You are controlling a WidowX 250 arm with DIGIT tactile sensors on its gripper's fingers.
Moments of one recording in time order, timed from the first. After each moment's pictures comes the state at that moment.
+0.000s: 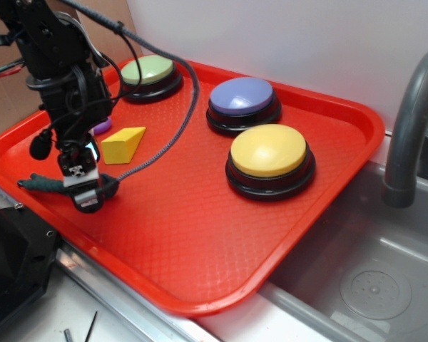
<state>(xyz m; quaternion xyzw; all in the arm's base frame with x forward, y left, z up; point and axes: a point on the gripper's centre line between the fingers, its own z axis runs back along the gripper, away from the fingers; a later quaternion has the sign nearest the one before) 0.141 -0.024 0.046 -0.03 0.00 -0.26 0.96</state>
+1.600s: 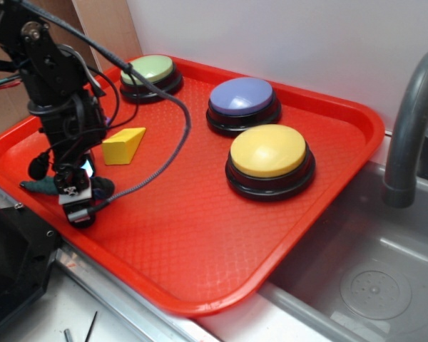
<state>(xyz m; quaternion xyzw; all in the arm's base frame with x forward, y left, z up) 0.127 0.013 0.015 -0.02 0.02 -0.23 0.97</state>
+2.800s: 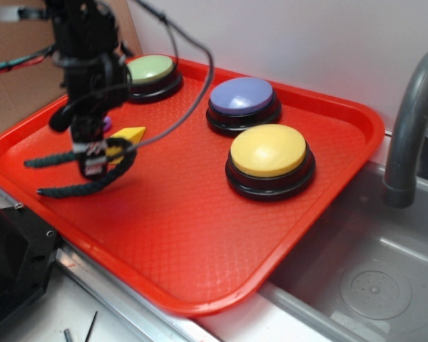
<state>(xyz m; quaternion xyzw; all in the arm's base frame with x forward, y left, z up) 0.168 -0.013 0.073 -0.01 0.11 -0.18 0.98</state>
